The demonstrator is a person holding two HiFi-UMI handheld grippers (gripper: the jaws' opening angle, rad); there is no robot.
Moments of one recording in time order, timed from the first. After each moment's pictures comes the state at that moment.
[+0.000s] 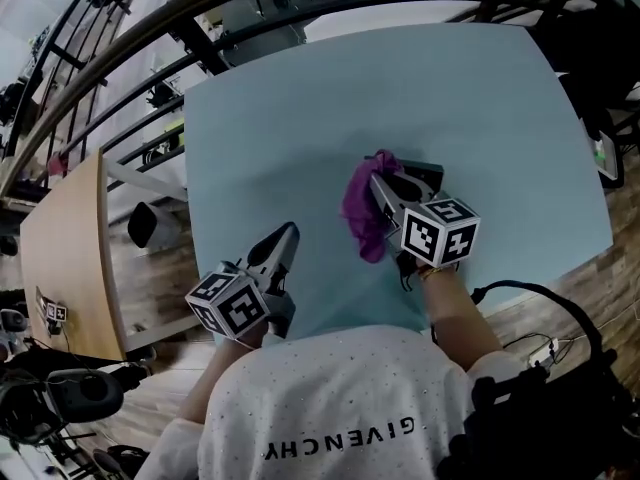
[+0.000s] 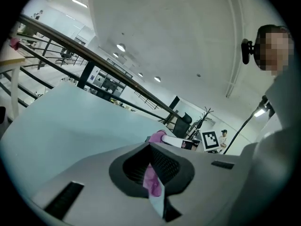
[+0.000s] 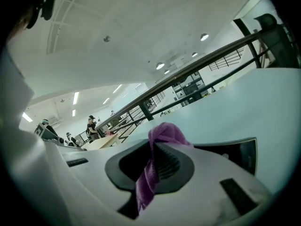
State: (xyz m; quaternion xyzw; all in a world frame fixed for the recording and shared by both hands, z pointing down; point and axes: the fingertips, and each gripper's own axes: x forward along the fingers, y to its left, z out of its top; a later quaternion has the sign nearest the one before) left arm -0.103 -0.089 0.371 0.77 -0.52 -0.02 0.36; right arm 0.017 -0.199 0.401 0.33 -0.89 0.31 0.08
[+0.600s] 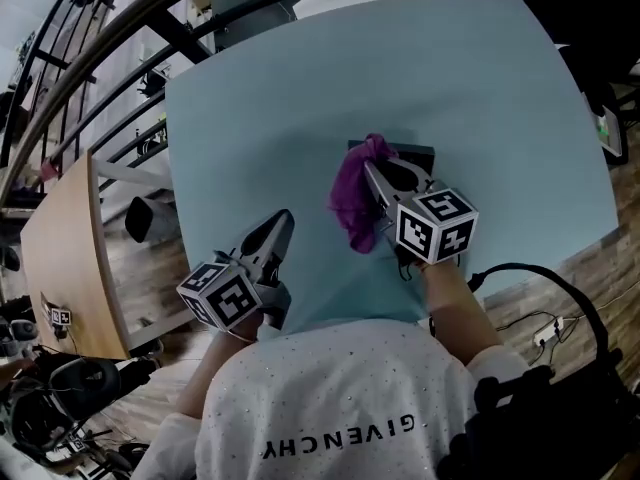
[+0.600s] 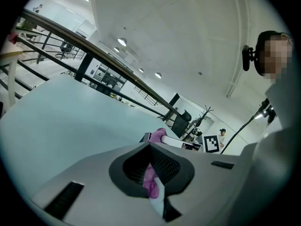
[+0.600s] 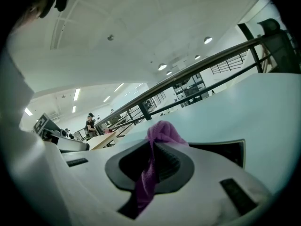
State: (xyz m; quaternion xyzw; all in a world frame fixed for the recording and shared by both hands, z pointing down) left arm -0.079 -0.110 0.386 0.77 -0.50 -0.01 0.39; right arm 0.038 -0.208 0.417 0.33 -0.90 0.28 0.09
